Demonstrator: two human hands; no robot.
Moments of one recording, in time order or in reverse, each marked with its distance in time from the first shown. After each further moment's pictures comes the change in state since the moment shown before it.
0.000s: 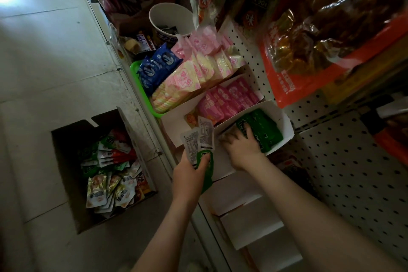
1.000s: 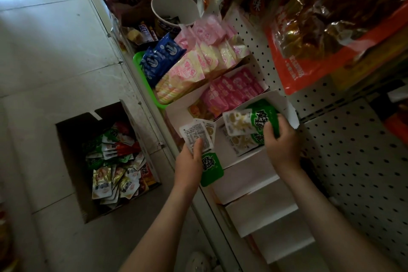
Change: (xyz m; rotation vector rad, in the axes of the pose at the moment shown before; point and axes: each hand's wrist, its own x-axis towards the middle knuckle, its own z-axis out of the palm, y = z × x) left_hand 0.001 -0.001 -0.011 -0.287 -0.099 -0.081; right_hand -0.069 0.019 0.009 1.235 0.997 0.313
